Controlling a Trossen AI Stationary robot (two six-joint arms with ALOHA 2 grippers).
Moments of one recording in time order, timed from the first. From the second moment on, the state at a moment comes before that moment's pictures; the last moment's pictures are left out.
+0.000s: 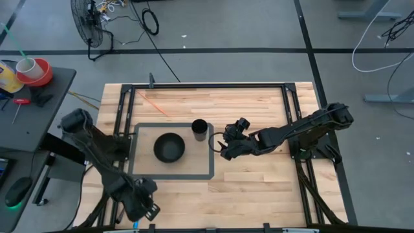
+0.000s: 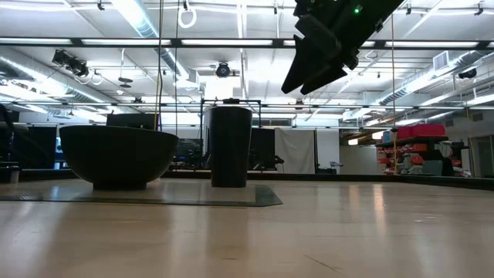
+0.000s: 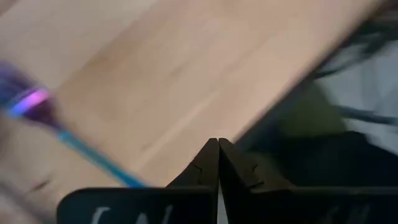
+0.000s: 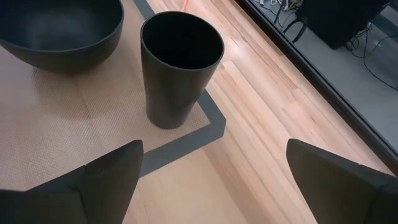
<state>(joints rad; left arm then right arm) -0.95 1.51 0.98 -0.58 -0.08 -1.84 0.25 1.56 1.07 -0.44 0.70 0.44</state>
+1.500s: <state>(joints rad) -0.96 1.78 1.01 -0.78 0.18 -2.09 0.25 1.56 1.07 -0.41 0.69 0.44</state>
